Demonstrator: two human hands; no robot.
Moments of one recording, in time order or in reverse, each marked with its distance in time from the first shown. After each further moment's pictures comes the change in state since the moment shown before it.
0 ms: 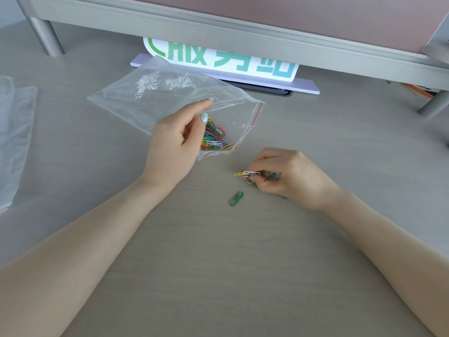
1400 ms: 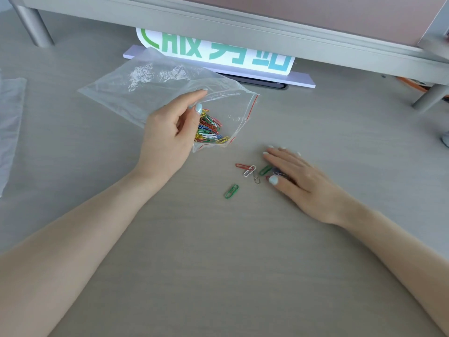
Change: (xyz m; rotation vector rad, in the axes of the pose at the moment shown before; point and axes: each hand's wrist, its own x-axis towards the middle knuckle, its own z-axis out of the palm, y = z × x) left_hand 0.000 0.001 0.001 0.013 -0.003 0.015; right_hand -0.043 0.016 -0.008 -0.046 -0.205 0.338
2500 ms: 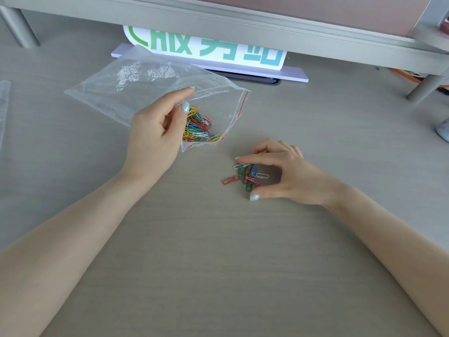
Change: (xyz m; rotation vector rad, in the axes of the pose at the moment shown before) left_hand 0.000 -0.002 -0.001 0.006 0.016 -0.003; right_hand 0.019 -0.013 -0.009 0.121 -0.080 -0.103
